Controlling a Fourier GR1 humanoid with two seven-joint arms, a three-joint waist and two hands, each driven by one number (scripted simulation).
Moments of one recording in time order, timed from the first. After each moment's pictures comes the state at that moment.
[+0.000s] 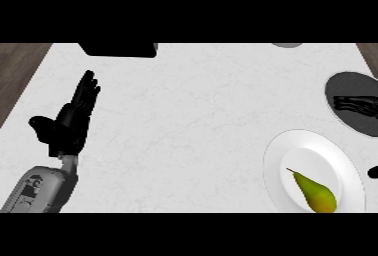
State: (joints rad) left arm -0.26 0.35 -0.18 -1.45 0.21 0.29 0.02; right arm -0.31 -0.85 0.08 -1.19 -0.25 0.80 -0.44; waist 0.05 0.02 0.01
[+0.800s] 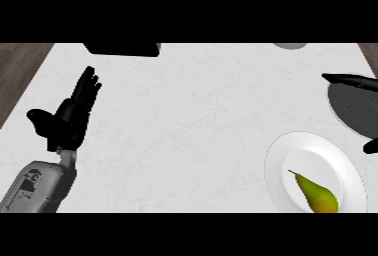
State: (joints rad) left arm -0.29 0.35 -0.16 -1.42 0.23 0.25 0.03; right arm -0.53 -0.97 0.29 -1.17 -0.01 0.68 -0.61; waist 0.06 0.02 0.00
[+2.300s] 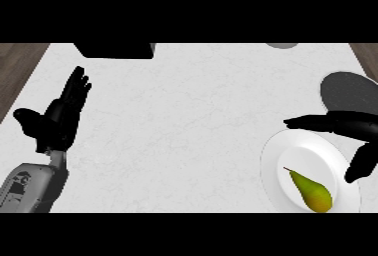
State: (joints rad) left arm -0.27 0.36 -0.10 -1.44 0.21 0.22 0.05; right arm -0.59 -0.92 0.73 -1.03 0.19 0.50 -0.79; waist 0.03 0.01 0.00
